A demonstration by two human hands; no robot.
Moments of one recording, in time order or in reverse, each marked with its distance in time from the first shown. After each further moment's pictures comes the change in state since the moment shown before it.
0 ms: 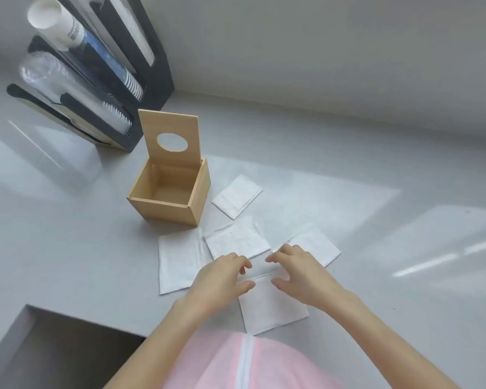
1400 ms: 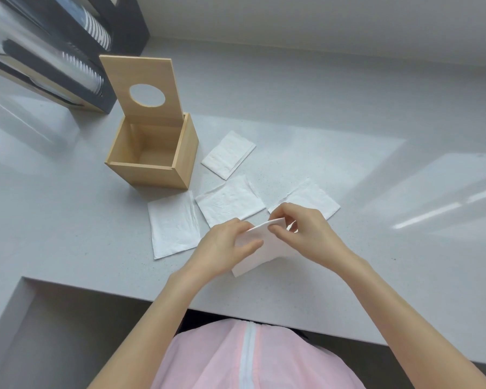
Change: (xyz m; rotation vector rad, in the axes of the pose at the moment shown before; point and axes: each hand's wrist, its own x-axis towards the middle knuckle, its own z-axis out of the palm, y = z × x) left_hand -0.004 0.012 0.005 -0.204 0.026 0.002; right_hand -0.010 0.005 0.002 0.566 0.199 0.031
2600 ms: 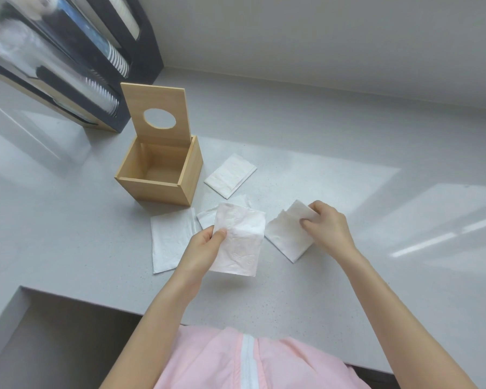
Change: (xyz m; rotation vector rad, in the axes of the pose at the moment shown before) left_hand -0.003 -0.010 -0.009 -0.891 0.204 -0.318; right_hand 0.028 0.020 -0.030 -0.122 0.282 0.381
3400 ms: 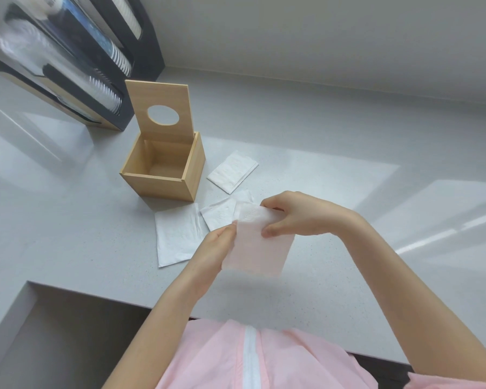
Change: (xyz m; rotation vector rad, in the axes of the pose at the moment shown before) left_hand -0.012 -0.001 0.002 0.018 -0.215 -0.019; right_hand -0.041 -0.084 -0.031 -0.308 -0.614 -0.370
